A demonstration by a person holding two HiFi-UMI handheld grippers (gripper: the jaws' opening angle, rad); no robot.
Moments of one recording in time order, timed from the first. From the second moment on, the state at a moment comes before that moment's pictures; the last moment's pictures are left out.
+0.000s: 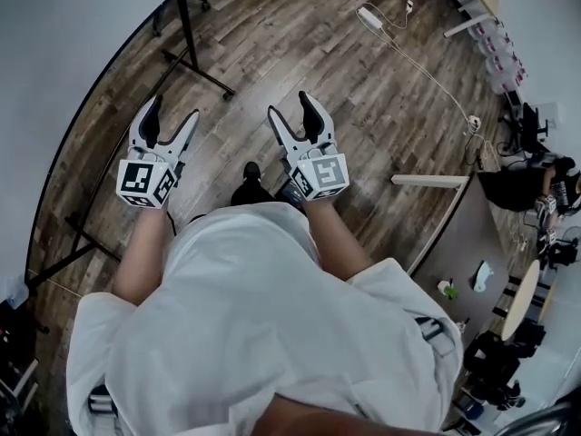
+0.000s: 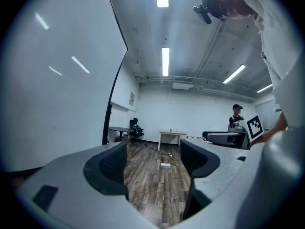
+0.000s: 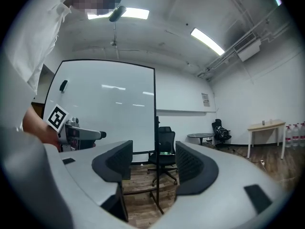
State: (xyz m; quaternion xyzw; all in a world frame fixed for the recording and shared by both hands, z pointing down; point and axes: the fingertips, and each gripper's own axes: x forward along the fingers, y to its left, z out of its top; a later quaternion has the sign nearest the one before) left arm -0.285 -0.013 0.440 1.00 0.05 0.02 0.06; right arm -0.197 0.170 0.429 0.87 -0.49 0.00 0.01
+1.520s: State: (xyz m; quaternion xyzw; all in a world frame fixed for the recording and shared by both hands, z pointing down) left arm -0.017 -0.198 0.465 0.99 -0.15 0.02 0.06; right arm 0.148 -0.107 0.444 0.72 -0.69 0.04 0.03
